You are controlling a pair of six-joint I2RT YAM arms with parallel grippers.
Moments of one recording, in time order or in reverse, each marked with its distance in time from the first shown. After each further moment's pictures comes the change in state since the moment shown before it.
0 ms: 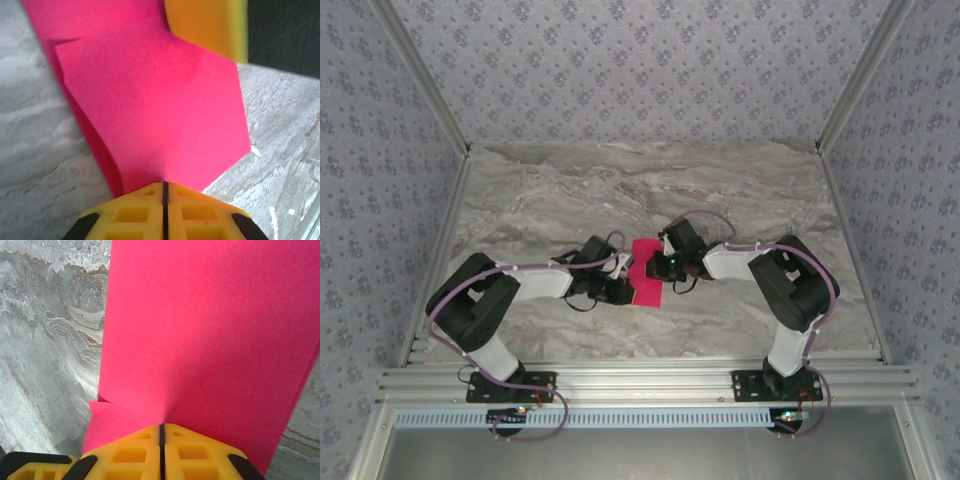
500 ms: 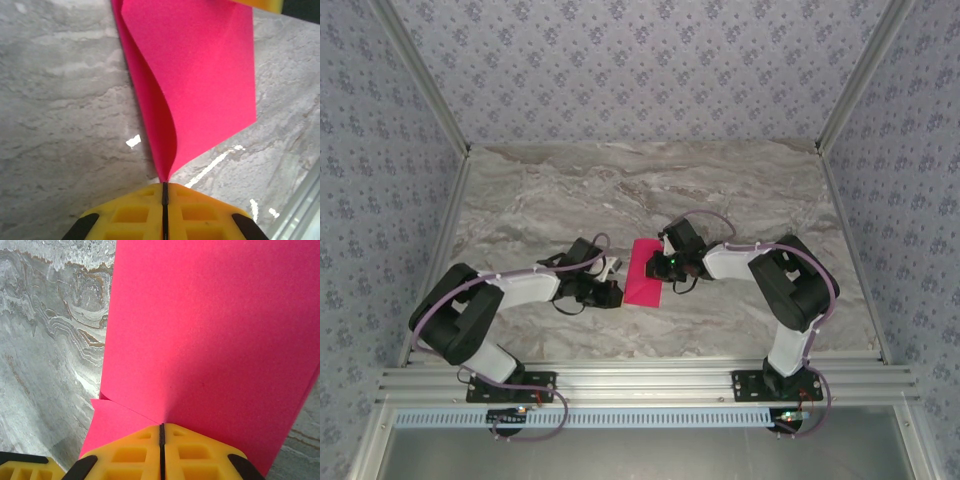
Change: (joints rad) left arm 0.054 -0.094 -0.054 -0.080 0.053 -0.018; right arm 0.000 0.001 0.000 -0.001 -0.006 0.000
